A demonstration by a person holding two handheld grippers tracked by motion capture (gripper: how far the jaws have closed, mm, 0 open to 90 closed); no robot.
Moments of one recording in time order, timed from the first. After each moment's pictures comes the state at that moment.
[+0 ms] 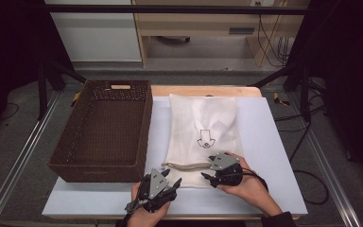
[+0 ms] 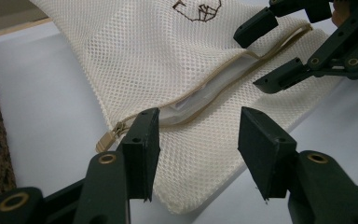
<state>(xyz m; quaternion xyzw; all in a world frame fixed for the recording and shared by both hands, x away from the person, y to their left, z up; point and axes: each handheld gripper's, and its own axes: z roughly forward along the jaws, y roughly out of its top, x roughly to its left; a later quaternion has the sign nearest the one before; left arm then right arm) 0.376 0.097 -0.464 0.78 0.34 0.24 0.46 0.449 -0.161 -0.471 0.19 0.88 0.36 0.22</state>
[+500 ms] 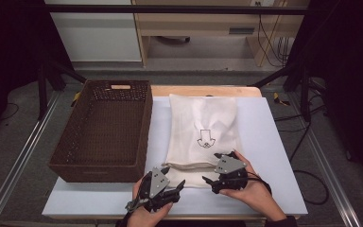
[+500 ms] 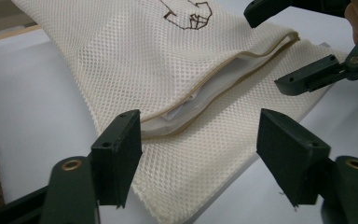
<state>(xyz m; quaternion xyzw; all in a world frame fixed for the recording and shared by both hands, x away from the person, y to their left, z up) 0.377 0.094 -0.458 0.78 0.34 0.23 0.47 0.431 -0.167 -0.456 0.19 0.86 0.39 0.25</state>
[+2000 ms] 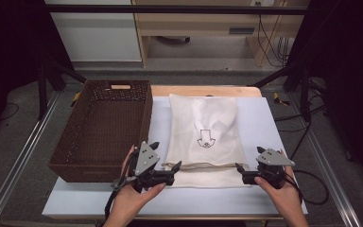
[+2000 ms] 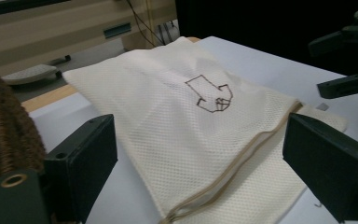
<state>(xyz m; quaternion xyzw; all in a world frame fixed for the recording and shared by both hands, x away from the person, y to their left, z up) 0.403 0.119 -0.375 0.77 0.31 0.26 0.50 0.423 -0.258 -0.439 0.38 0.77 0.41 0.31</state>
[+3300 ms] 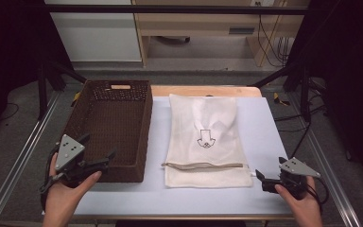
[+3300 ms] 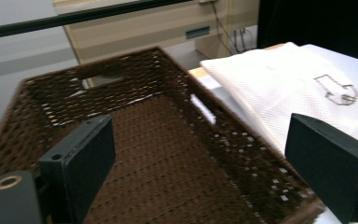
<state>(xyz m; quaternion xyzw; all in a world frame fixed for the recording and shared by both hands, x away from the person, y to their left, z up) 0.394 0.266 -0.345 0.70 0.41 0.35 0.47 0.398 -0.313 -0.455 0.45 0.74 0.39 0.31</state>
